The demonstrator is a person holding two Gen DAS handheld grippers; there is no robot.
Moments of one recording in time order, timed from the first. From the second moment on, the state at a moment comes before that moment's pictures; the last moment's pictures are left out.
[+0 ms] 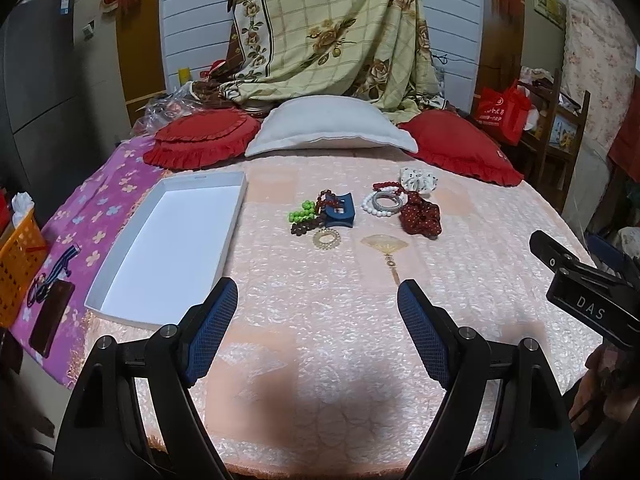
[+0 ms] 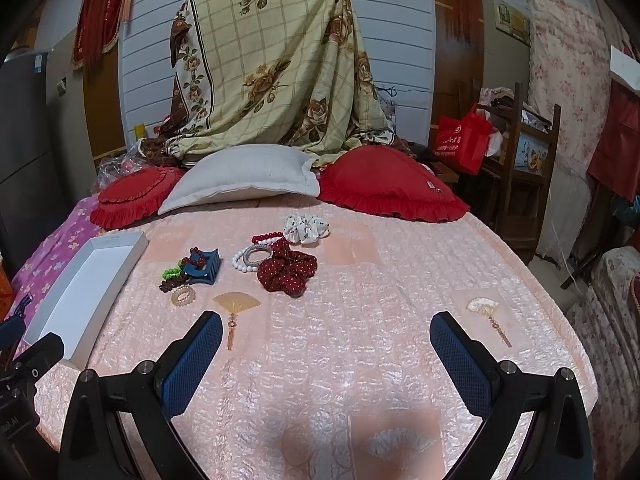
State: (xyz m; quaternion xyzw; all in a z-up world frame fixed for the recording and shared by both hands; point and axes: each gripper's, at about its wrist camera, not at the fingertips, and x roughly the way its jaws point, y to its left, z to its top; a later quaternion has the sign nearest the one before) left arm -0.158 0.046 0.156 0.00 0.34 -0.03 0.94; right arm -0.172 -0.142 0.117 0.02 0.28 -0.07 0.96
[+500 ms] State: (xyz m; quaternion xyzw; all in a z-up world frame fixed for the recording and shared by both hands) left arm -0.155 0.049 0.147 0.01 0.35 -0.01 0.94; right arm -0.170 -0.141 0.109 0.02 0.28 -0.07 0.96
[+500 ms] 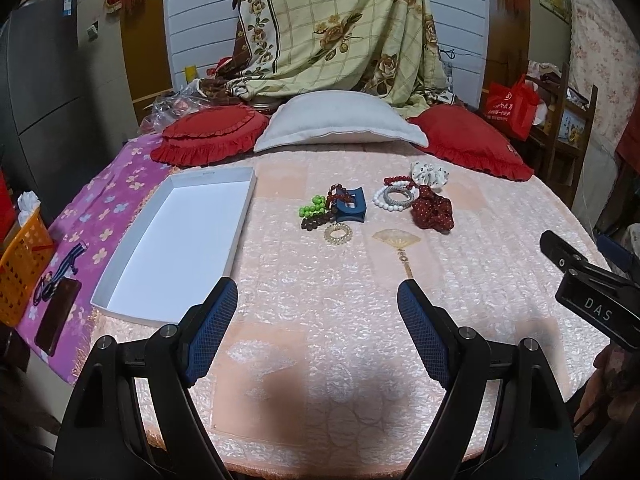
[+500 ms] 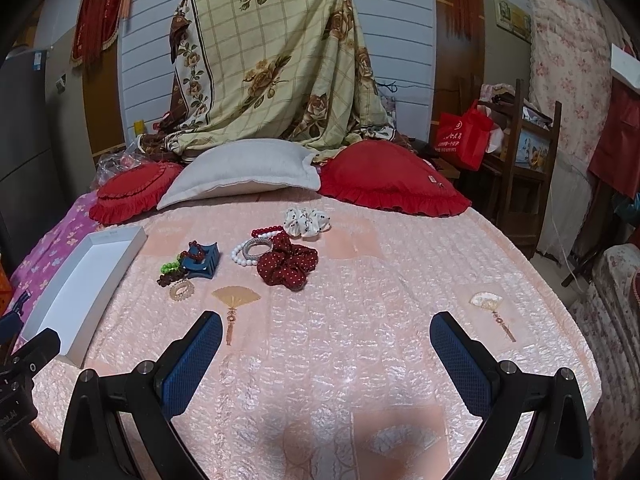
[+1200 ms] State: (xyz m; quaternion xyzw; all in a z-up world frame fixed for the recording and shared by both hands) left arm -0.132 0.056 0.120 0.02 0.38 -0.01 0.92; right arm -0.141 -0.126 0.089 0.00 0.30 -0.04 0.95
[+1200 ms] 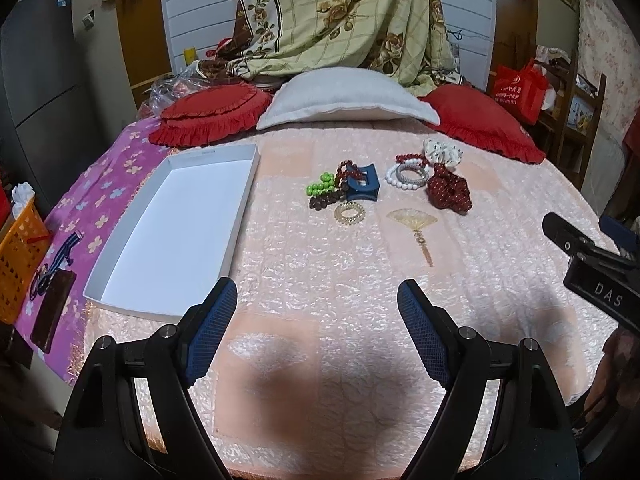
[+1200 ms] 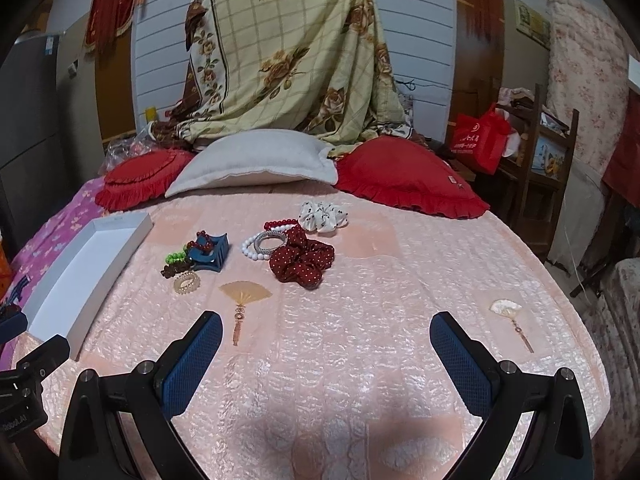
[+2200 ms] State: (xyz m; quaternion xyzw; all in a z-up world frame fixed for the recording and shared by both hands) left arm -0.061 0.063 0.109 0.03 0.40 -0.01 0.92; right arm -0.057 -0.126 0.068 -0.01 0.33 -0.03 0.94
